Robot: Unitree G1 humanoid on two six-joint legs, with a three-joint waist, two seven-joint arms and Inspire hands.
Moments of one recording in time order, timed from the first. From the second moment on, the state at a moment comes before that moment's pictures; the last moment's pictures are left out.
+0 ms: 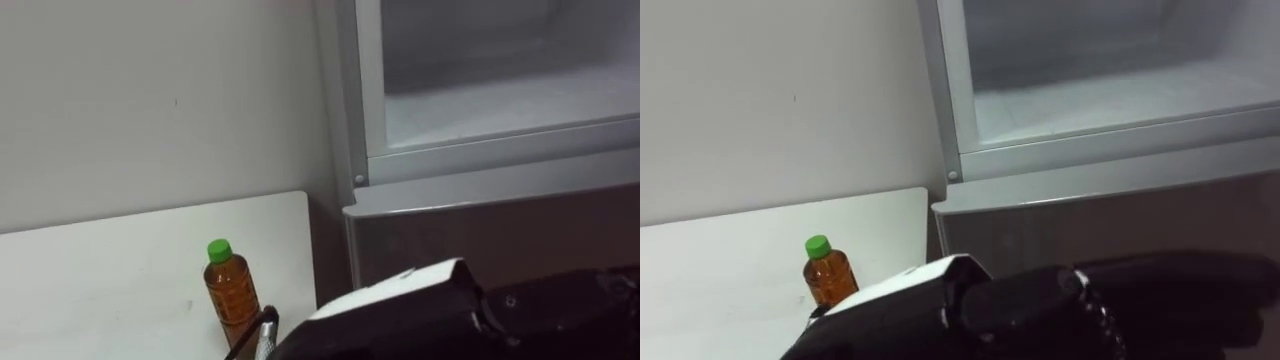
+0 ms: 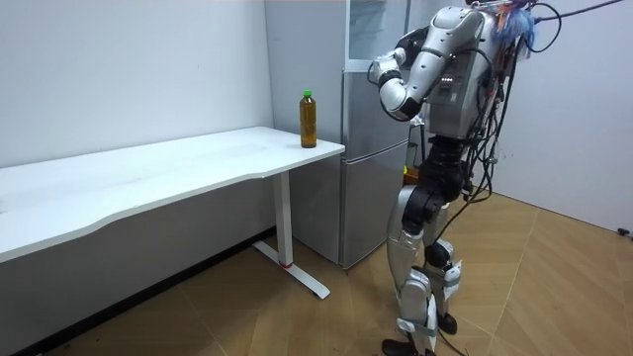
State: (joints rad) left arm -0.24 0.25 -0.29 -0.56 -0.82 0.28 -0.87; right arm 0.06 -0.26 0.14 1.12 0.28 0.08 0.16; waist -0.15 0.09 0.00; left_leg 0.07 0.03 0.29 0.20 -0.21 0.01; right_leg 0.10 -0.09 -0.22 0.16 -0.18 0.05
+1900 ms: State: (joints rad) left arm -0.64 0.09 -0.61 -0.29 -0.86 0.29 -0.66; right arm -0.07 -0.28 0.08 1.17 0.32 0.12 0.23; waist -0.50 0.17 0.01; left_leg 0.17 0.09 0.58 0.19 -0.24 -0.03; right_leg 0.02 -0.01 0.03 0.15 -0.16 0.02
